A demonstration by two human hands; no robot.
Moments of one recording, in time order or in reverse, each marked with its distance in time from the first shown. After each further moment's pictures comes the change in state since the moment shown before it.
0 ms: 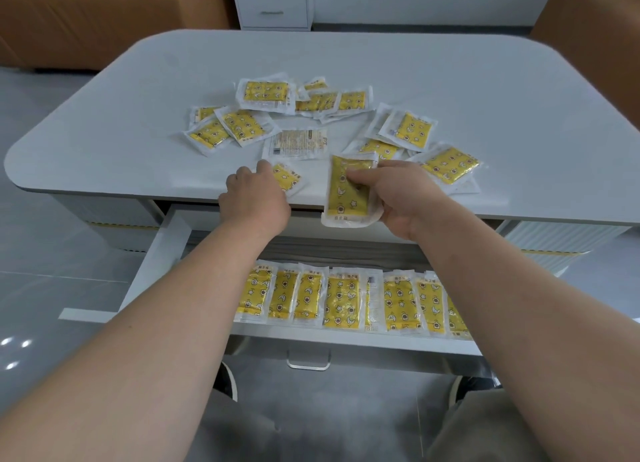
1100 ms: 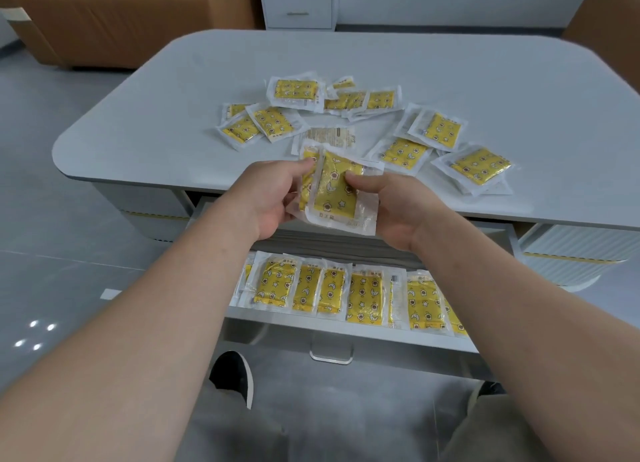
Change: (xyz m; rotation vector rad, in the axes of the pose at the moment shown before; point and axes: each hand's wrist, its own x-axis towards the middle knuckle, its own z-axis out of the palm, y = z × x) left_hand -0.014 -0.020 -0.037 -1.321 -0.431 -0.288; right_hand -0.014 0.018 0.035 0.212 -0.232 0.112
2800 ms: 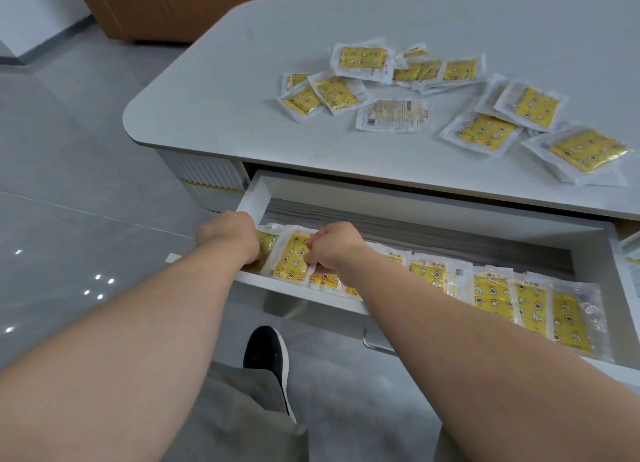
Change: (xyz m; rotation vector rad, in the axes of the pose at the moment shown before) left_hand 0.014 -0.094 -0.132 1.610 0.417 -0.349; right_hand 0.070 0.142 0.095 -0.806 -0.043 0.158
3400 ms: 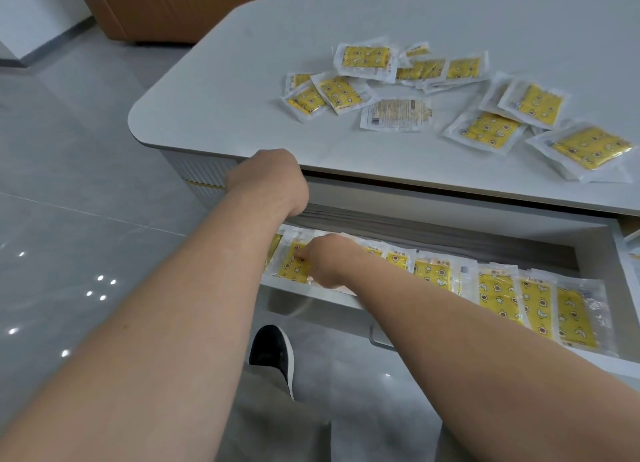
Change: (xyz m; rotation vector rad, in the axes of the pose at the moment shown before) left_hand -0.037 0.036 -0.089 -0.207 0.071 0.078; right_hand -0.011 -0.004 0.012 -1.188 -0.173 -0.383
